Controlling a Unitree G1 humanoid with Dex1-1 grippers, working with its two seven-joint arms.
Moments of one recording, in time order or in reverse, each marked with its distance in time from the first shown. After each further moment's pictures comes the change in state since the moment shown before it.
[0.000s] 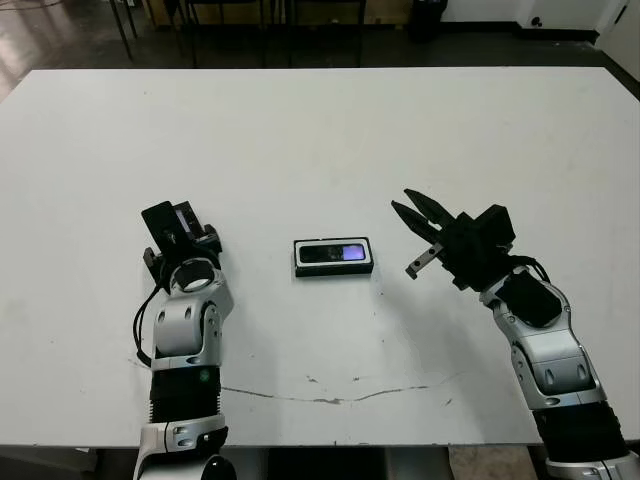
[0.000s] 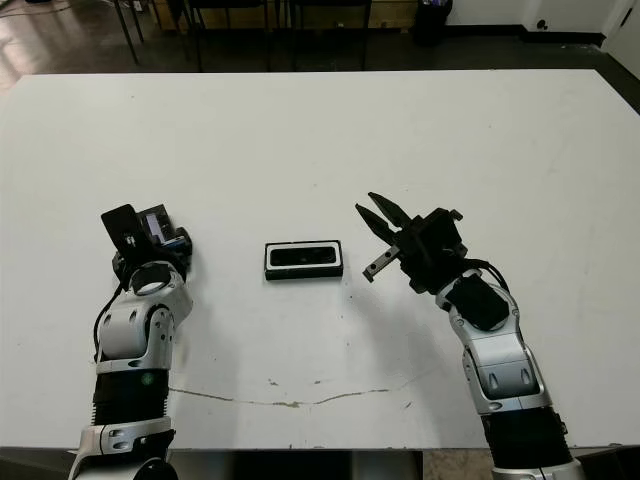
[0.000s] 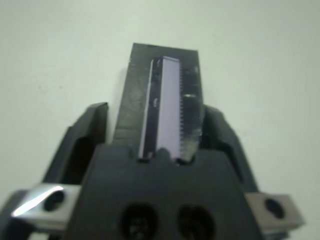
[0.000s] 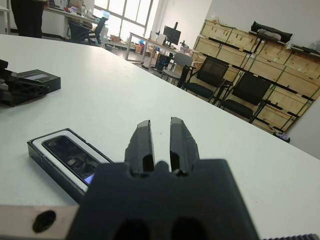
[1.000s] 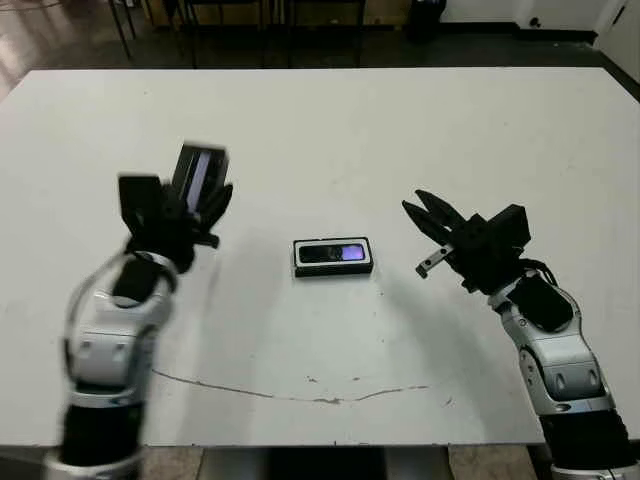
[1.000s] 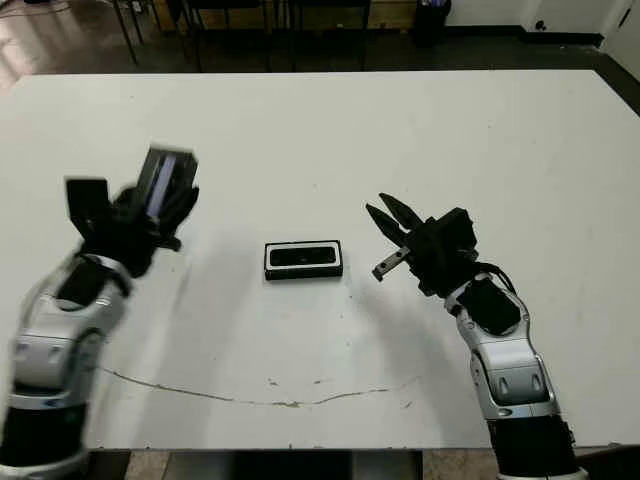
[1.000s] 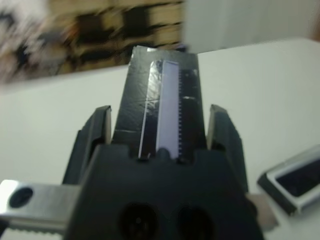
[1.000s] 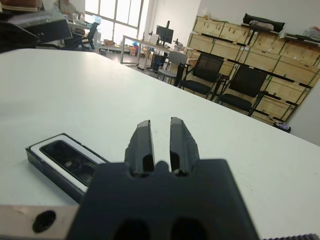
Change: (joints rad) left arm 0.083 0.571 -0.152 -0.260 -0.089 -0.223 -0.846; right arm 0.030 -0.009 -0.054 -0.040 0.075 0.049 0.007
